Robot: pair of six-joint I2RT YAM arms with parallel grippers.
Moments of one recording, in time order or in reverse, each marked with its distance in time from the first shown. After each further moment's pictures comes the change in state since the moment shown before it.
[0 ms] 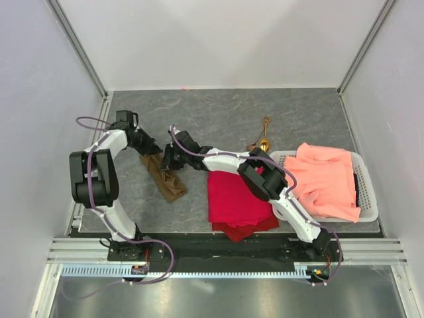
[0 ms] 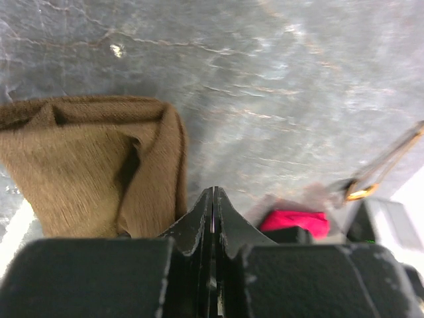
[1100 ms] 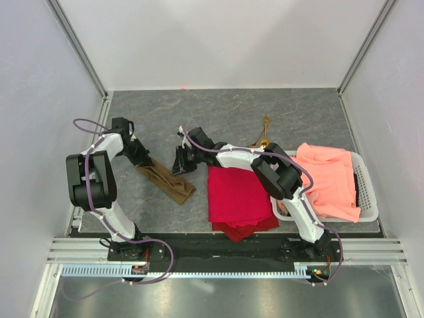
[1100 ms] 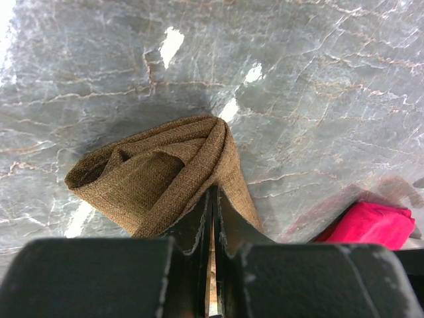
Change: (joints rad) left arm 0.052 -0.006 -0.048 -0.134 -0.089 0.215; right arm -0.069 -0.166 -0.179 -0.078 -0.199 -0.103
